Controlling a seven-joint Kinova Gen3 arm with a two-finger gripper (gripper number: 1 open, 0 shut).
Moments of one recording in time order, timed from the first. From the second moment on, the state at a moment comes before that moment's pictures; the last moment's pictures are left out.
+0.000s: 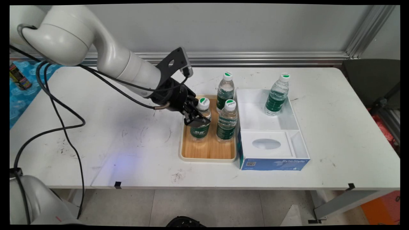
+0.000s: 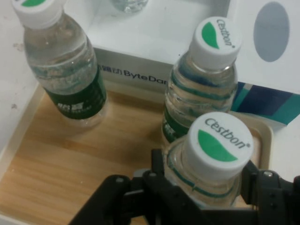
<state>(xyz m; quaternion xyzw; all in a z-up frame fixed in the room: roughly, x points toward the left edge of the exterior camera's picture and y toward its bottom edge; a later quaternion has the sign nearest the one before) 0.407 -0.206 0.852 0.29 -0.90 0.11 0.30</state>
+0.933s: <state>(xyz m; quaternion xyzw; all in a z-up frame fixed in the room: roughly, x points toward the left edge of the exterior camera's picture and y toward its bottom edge) 0.410 -0.212 0.833 0.30 -0.90 0.11 0.31</state>
